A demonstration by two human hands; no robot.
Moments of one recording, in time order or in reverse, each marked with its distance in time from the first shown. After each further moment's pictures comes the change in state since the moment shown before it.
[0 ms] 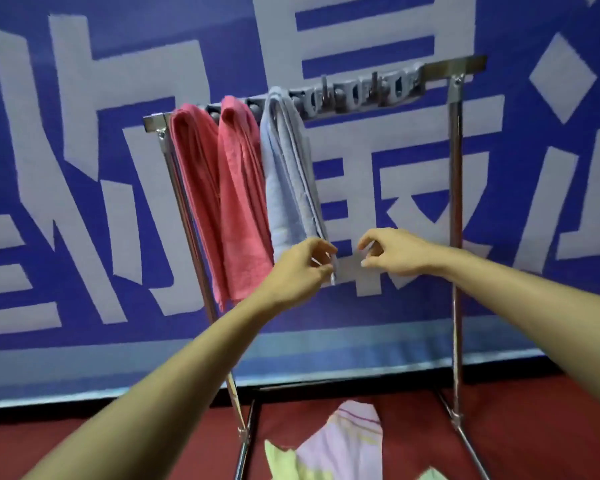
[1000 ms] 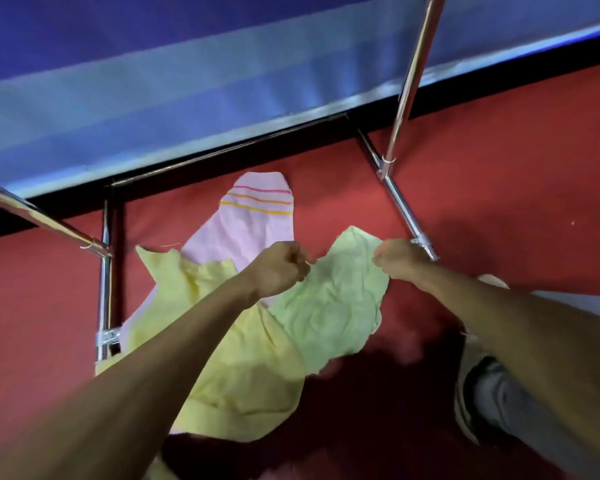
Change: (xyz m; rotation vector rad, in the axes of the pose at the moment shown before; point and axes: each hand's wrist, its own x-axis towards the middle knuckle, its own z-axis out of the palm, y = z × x) left_hand -0.103 -0.292 0.374 -0.229 -0.786 -0.616; right_hand -0.107 0.336 0.436 0.183 -0.427 0.941
